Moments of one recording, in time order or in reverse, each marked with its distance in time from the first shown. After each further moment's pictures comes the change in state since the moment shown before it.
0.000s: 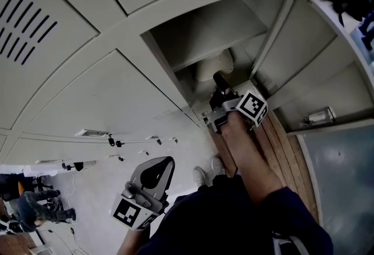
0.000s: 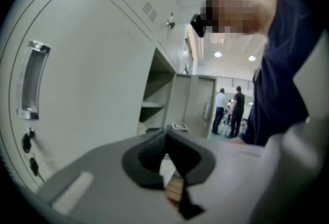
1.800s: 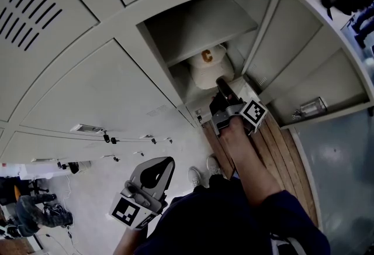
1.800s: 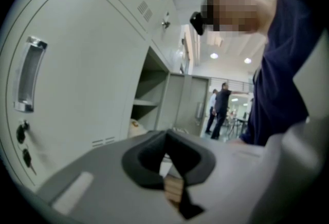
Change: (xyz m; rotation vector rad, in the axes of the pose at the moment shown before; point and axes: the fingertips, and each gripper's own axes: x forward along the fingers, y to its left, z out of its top) left arm -0.005 -0.020 -0.007 -0.004 0.002 -0.059; right arm -0.044 -0.013 0.009 0.120 -0.089 0.029
